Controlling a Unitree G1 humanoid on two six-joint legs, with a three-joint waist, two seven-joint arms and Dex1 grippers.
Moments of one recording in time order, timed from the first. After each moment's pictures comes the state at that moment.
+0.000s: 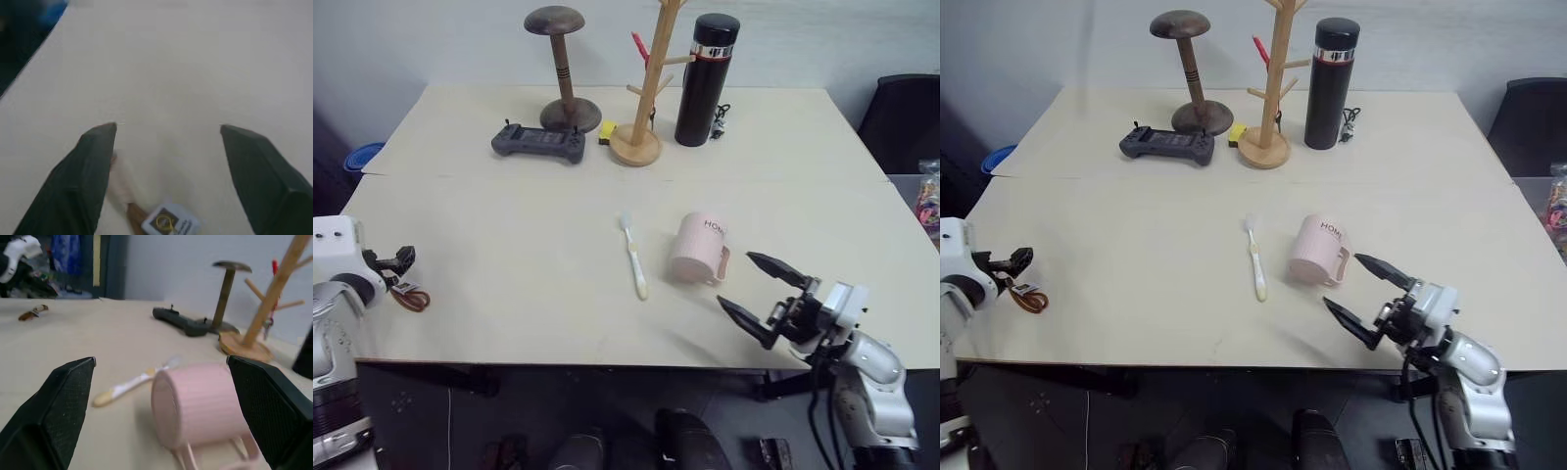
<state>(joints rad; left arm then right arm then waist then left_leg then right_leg) -0.18 0.79 0.57 0.01 -0.30 0.67 -0.36 0.07 -0.52 -0.23 -0.13 0.59 -0.22 1.02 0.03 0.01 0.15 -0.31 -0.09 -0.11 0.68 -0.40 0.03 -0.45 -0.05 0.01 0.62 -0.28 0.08</state>
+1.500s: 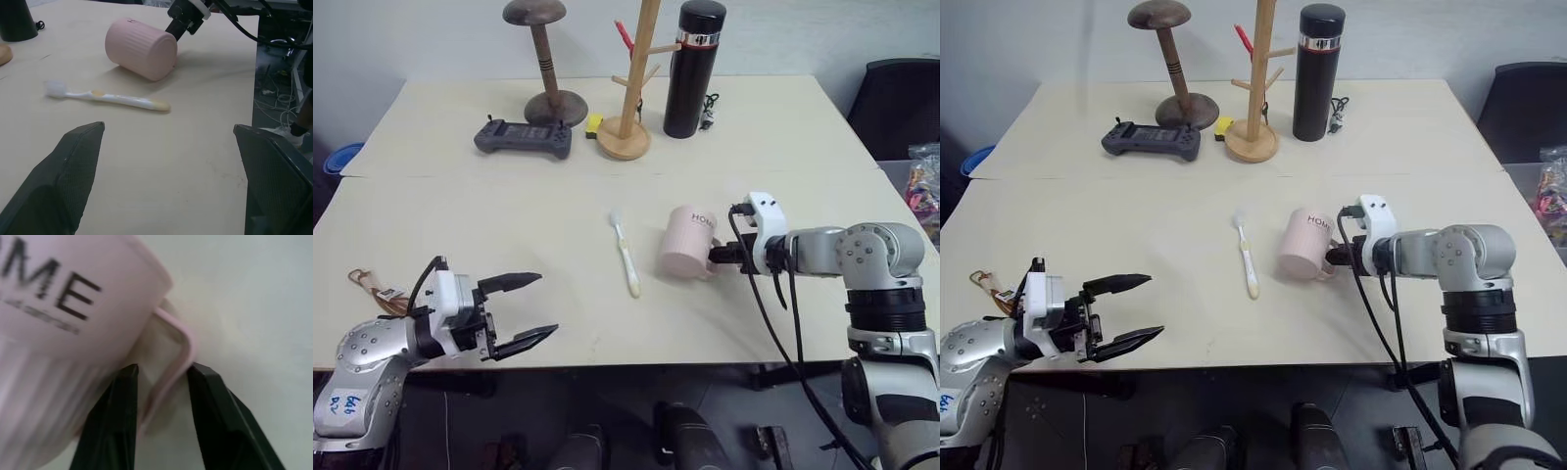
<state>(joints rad) 0.08 0.70 0.29 -0.31 -0.58 0.16 -1.06 -0.78 -0.58 -0.07 0.12 0.82 1.47 0.15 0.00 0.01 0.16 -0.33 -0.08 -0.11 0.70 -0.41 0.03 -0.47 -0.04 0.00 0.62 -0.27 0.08</state>
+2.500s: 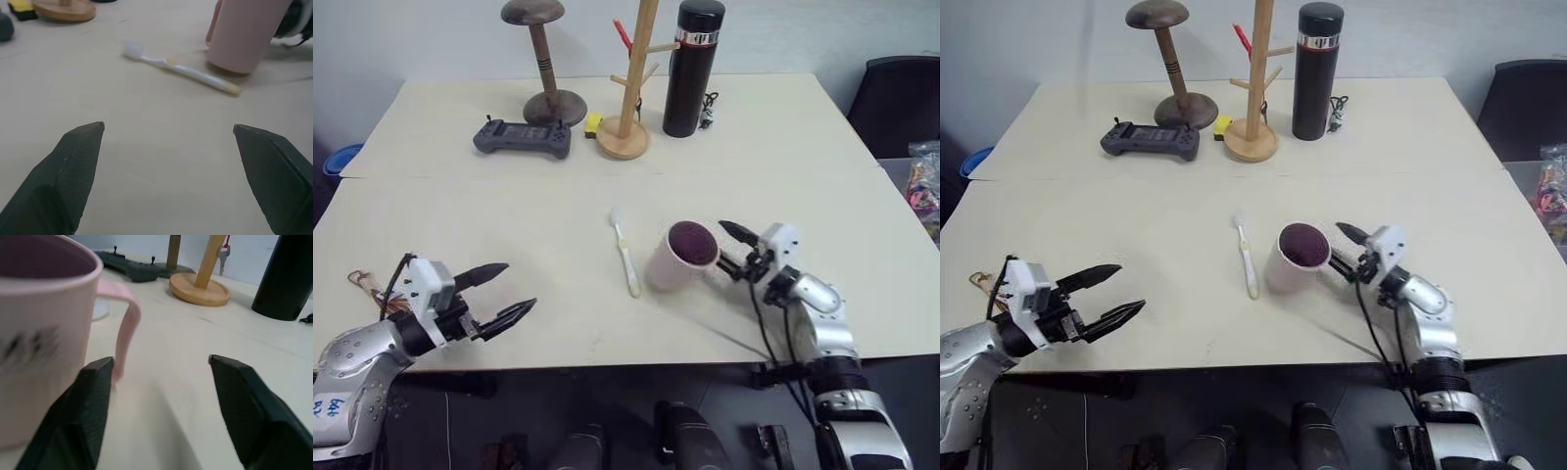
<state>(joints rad) 0.14 0.69 0.42 -0.28 -0.57 0.31 -0.86 -0.39 -0.47 -0.10 0.43 0.34 -0.28 0.92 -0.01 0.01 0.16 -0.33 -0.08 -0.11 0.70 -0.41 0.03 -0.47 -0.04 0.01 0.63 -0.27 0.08</state>
